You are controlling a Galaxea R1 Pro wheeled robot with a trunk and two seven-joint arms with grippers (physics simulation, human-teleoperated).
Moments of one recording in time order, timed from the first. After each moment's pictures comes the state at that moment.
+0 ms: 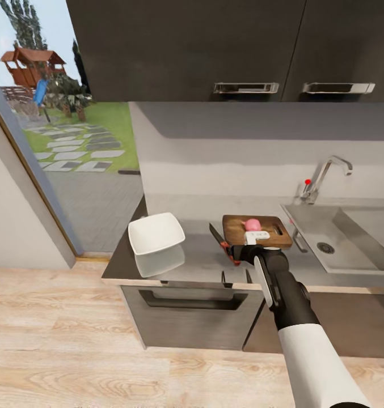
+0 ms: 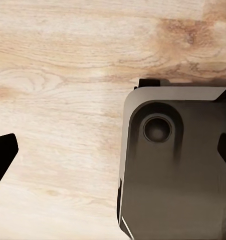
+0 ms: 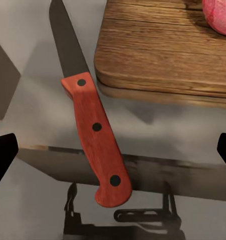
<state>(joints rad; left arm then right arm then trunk) -0.19 0.01 -0.16 0.08 0.19 -0.32 0.15 -0.74 0.11 -0.02 -1.20 0.12 0.80 0.08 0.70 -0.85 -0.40</state>
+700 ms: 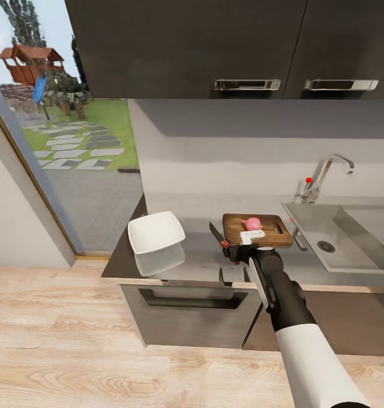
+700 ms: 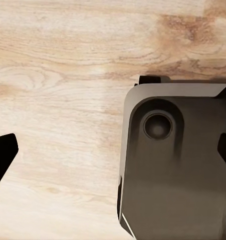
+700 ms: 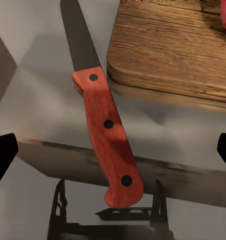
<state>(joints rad) -0.19 0.01 -0.16 0.08 0.19 -0.32 0.15 -0.74 0.11 0.04 -1.20 0.16 0.80 0.08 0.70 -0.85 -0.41</state>
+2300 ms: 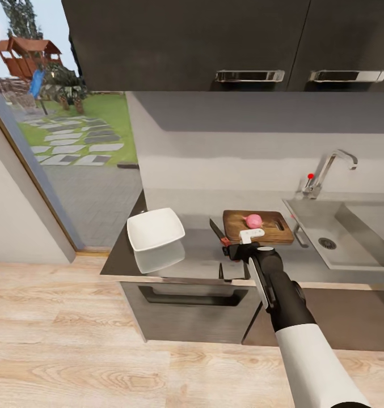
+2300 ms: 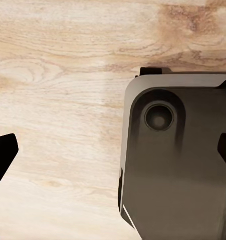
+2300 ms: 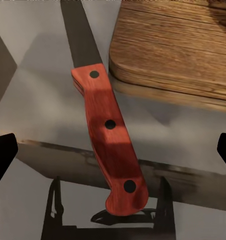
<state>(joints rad) -0.19 0.01 -0.16 0.08 0.19 -0.32 0.15 -0.74 0.11 0.04 -1.20 0.17 0.77 0.08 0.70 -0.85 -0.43</state>
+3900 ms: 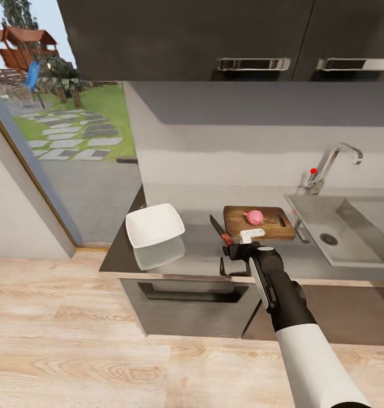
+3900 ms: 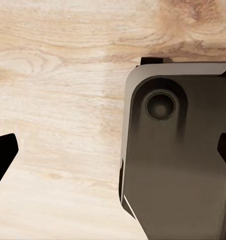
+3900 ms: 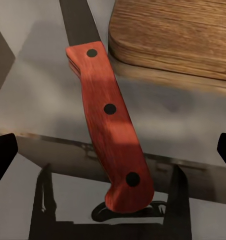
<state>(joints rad) -0.19 0.01 -0.16 0.08 0.19 -0.32 0.15 -0.74 0.11 0.04 -1.20 0.17 0.76 0.08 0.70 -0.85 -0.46</state>
